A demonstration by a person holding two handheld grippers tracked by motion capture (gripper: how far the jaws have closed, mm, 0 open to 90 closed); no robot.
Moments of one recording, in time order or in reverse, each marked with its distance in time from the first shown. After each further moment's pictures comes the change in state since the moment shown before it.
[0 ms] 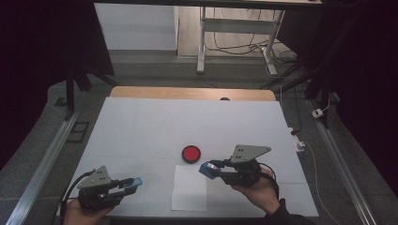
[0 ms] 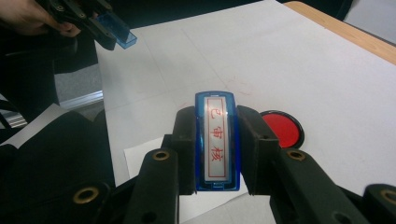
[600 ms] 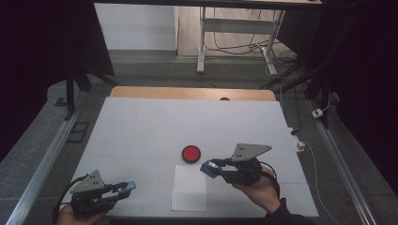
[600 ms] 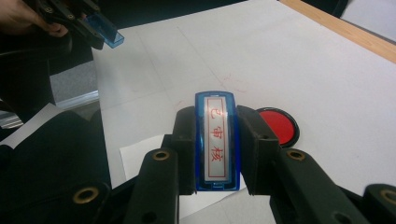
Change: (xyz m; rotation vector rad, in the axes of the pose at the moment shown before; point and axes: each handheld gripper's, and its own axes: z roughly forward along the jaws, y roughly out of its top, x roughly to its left) left arm 0.004 -0.015 -0.009 0.004 0.002 -0.019; right arm -0.004 -0.001 0.000 0.002 -0.007 0.012
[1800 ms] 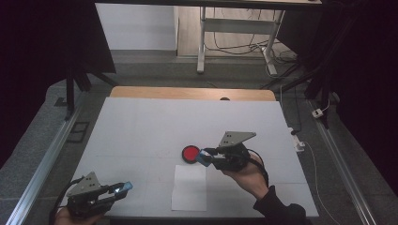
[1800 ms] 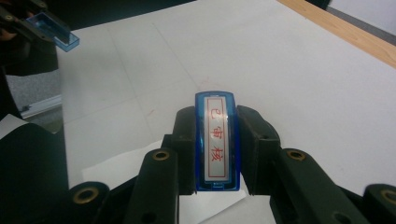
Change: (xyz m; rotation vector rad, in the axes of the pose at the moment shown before) left arm -0.002 -0.004 -0.006 0.007 0.052 -0.012; right arm -0.023 0.018 0.034 0.051 -0.049 0.016
